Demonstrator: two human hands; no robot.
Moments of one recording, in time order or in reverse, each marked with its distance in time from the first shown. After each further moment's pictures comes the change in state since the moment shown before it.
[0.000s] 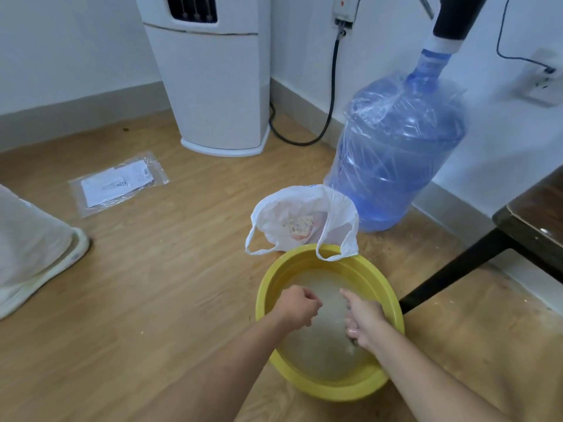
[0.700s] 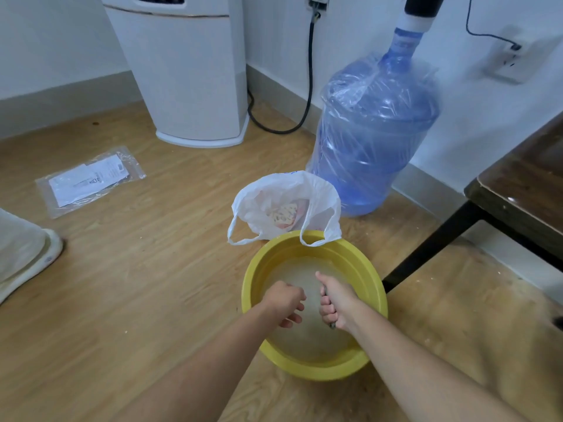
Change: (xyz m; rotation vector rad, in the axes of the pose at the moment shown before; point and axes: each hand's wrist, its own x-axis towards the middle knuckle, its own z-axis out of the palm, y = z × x) left_hand -0.004 -0.005 0.011 -0.206 -0.047 -0.195; right_hand 0.000 0.005 0.010 -0.038 -0.205 0.059
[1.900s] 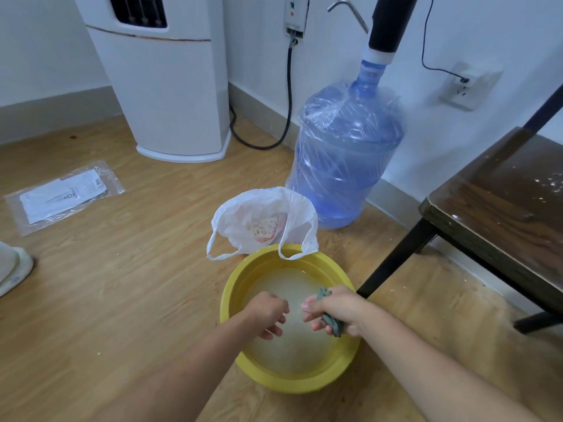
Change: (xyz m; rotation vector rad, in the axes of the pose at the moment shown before) left_hand -0.012 0.017 -0.002 0.148 -0.066 0.029; right_hand -0.071 -0.040 -0.036 -0.419 -0.065 -0.071
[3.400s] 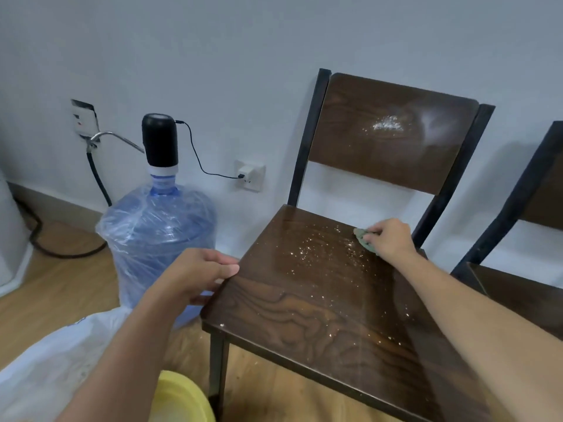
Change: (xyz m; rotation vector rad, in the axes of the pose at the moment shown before) left_hand -0.132 0.316 0.051 0.094 -0.109 0.603; right_hand -0.185 -0.019 -0.405 -0.308 1.310 -0.245
